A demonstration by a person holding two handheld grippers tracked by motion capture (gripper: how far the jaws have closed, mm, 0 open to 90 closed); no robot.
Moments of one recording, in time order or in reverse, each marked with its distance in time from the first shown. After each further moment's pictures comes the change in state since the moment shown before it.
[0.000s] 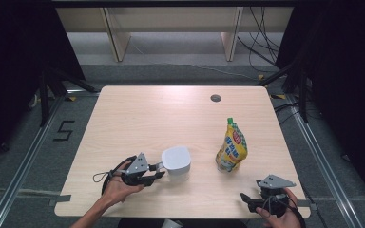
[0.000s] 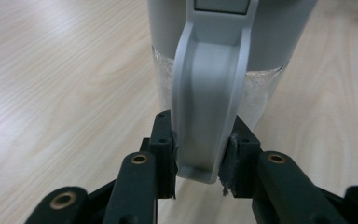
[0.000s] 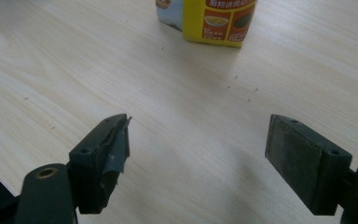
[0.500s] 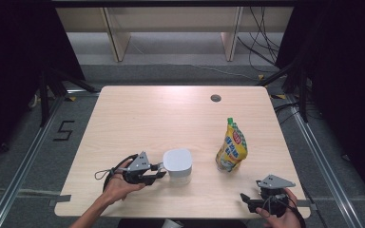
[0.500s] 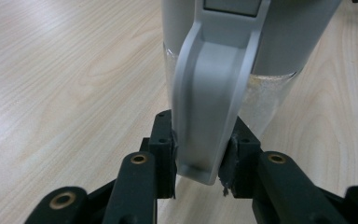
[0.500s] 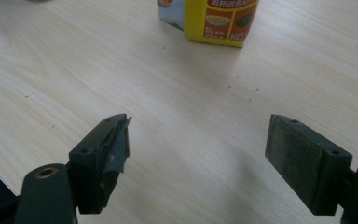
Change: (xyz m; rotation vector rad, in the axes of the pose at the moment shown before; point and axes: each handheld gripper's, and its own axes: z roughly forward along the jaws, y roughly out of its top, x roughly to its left) left arm 0.009 0.001 0.004 0.006 -0.020 -0.010; right arm -0.001 0.000 0.001 -0.006 0.003 -0.017
